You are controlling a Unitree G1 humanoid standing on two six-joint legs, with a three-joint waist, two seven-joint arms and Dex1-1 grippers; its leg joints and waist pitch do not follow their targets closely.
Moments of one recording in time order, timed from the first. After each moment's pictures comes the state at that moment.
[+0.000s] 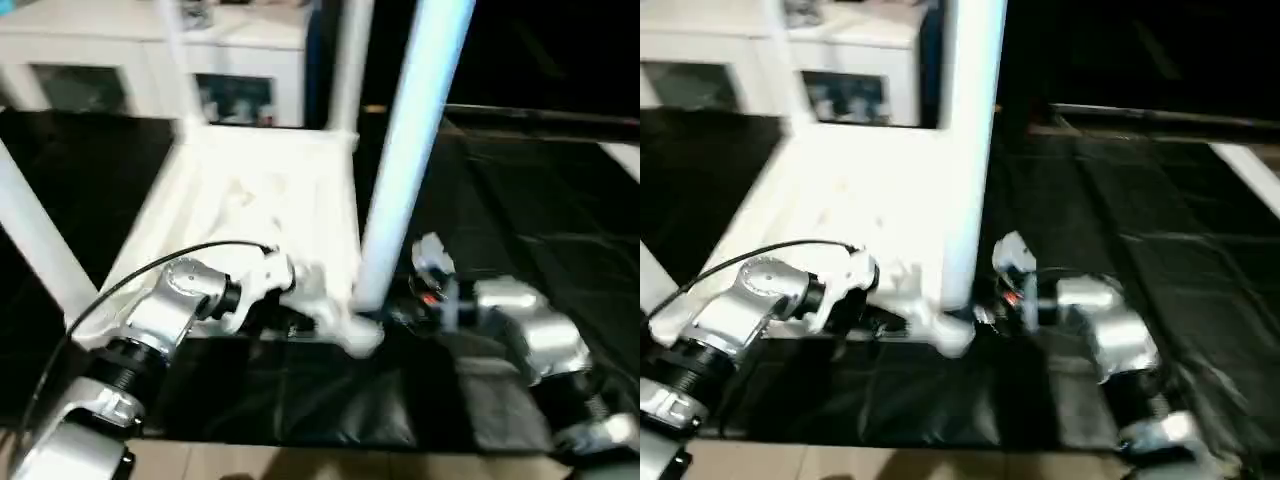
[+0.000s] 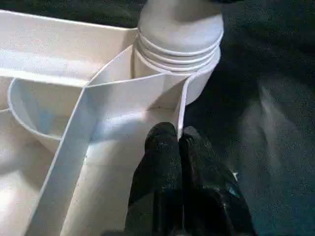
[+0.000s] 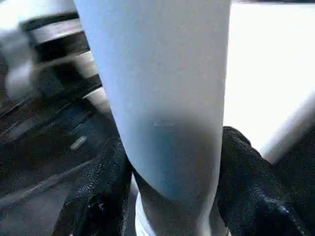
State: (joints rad) left arm -0.56 0.34 -0.27 0.47 -0.03 0.35 -1.09; right arm -0.43 -0.20 0.05 0.40 0.24 0.30 0.92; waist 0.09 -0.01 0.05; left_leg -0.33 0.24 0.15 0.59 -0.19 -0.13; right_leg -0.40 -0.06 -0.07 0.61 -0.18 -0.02
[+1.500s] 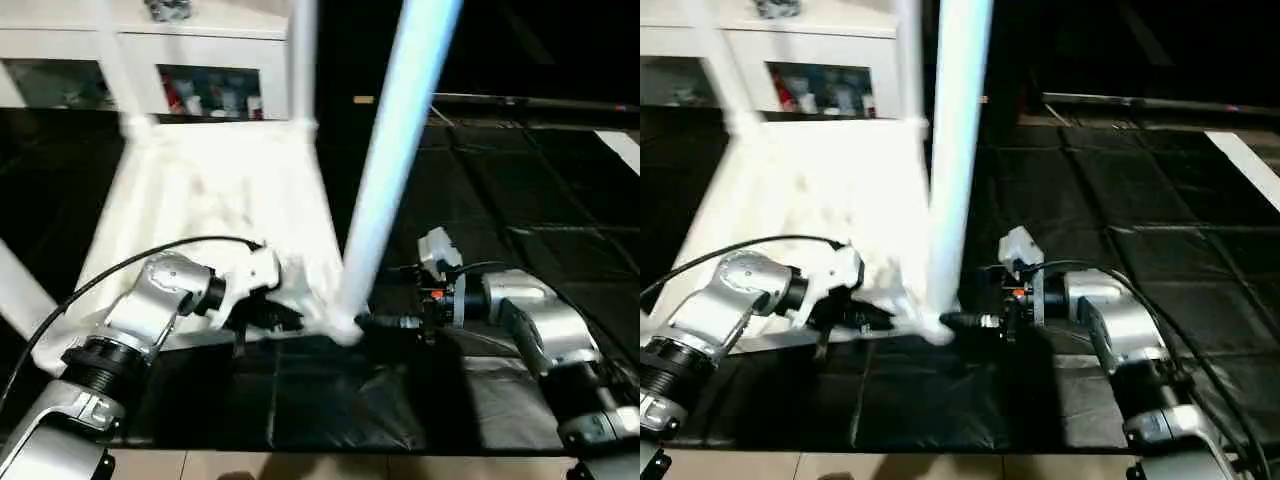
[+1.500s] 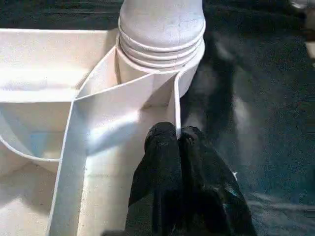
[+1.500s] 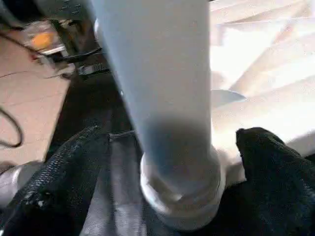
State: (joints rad) left arm -0.56 0.50 -0.35 0.44 -0.04 0.16 -1.37; right arm -0.50 -0.39 0.16 0.45 0.26 0.27 1.35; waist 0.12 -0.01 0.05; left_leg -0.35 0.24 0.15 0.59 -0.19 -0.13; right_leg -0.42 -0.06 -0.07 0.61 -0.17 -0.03
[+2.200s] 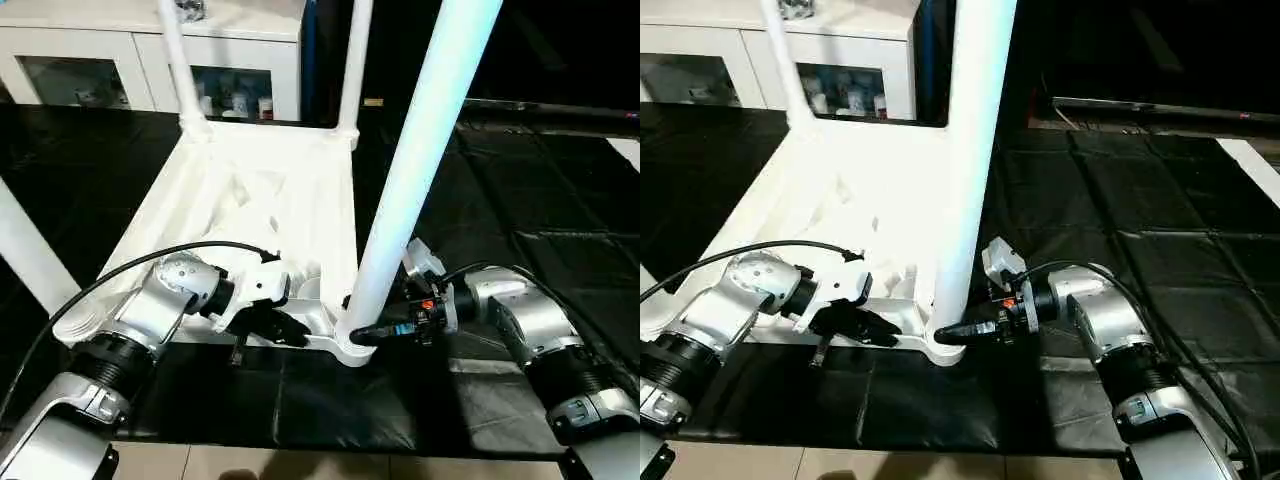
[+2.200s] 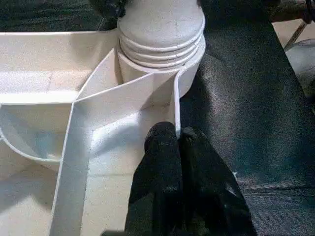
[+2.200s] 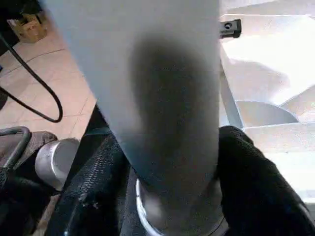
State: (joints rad) left arm -0.59 0.49 -0.39 0.50 -0.02 0.02 -1.43; right arm -0.56 -0.37 0.23 0.55 0.24 0.18 1.49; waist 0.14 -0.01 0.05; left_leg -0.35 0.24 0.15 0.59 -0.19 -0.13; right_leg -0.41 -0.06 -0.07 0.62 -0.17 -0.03
